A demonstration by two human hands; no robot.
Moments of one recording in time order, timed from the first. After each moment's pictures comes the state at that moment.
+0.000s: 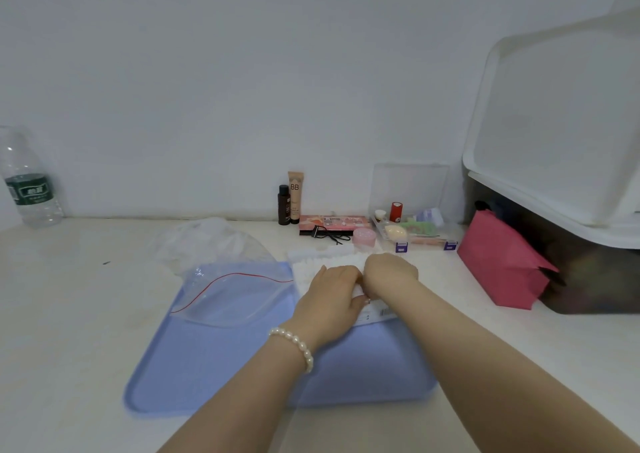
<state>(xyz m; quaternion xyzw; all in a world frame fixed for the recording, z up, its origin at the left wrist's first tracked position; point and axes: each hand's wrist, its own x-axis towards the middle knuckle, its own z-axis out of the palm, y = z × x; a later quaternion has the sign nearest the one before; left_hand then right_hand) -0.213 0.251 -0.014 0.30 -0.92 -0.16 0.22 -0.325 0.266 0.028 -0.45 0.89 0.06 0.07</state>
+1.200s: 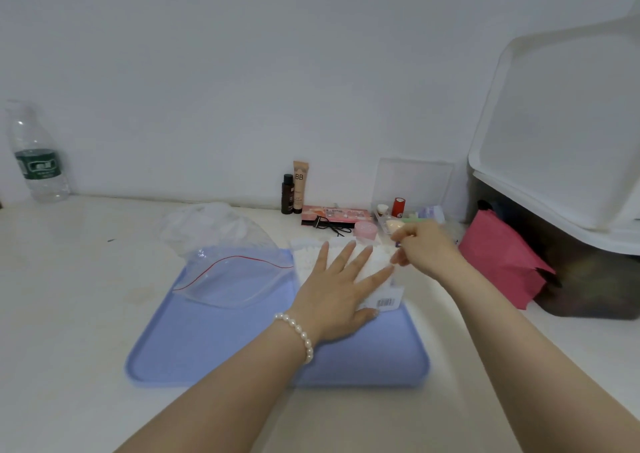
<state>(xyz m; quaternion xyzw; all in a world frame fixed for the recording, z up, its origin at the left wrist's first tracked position) -0.209 0.257 -0.022 0.24 -0.96 0.09 0.15 -0.363 0.309 0.059 -0.45 0.81 -0.34 0.13</state>
